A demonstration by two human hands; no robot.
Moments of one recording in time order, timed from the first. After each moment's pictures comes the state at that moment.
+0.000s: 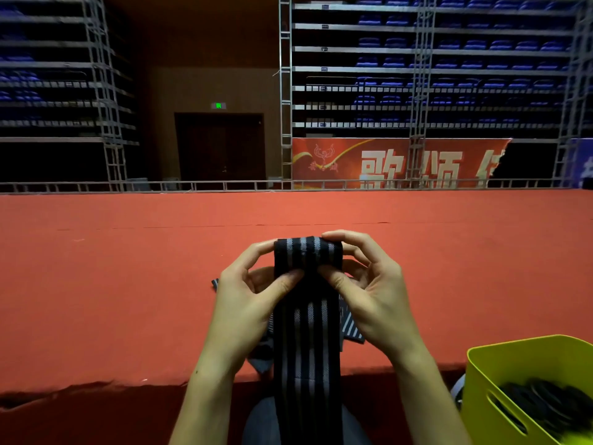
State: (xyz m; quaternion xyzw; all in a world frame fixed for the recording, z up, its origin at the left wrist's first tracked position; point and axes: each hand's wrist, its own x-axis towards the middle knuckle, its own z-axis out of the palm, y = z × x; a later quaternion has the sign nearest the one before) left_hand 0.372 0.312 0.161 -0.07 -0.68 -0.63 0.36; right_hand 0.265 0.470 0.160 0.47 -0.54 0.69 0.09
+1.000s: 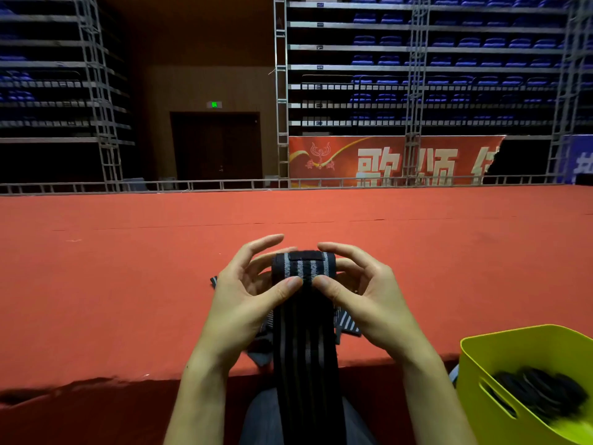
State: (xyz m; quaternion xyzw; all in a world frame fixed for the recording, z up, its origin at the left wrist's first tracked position) left_hand 0.379 0.306 0.152 -0.09 -0.68 -0.64 0.34; right_hand 0.269 0.485 0.148 0.43 -0.61 0.66 0.02
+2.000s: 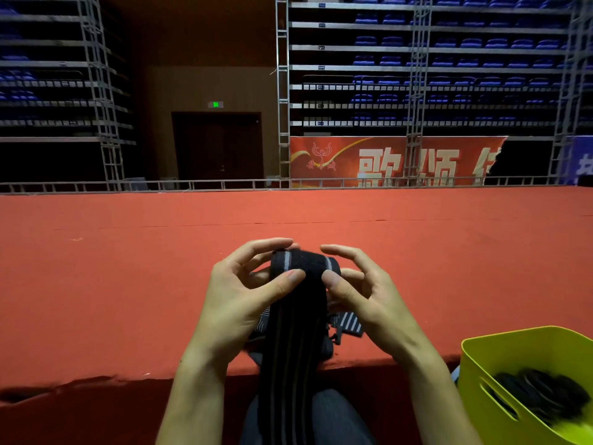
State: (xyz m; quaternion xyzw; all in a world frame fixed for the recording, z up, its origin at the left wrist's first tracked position) left_hand 0.382 0.305 0.161 -0.09 -0.68 -0.64 0.35; right_hand 0.269 0.491 0.146 0.44 -0.62 0.65 -0.02
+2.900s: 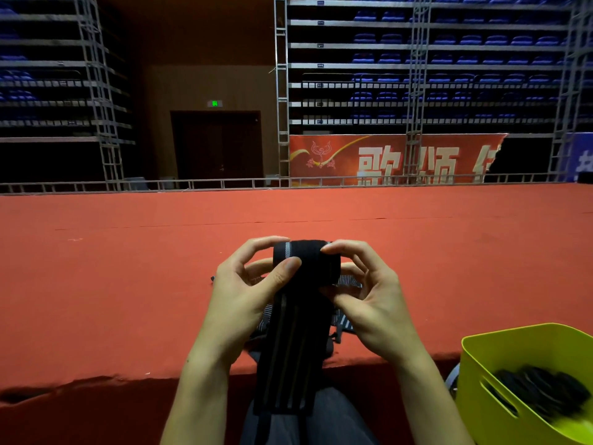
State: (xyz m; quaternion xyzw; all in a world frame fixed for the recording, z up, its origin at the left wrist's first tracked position) left_hand 0.381 0.311 0.162 -0.05 -0.68 -0.65 0.33; right_hand 0.274 0.482 0.139 0.47 -0.57 0.67 0.08
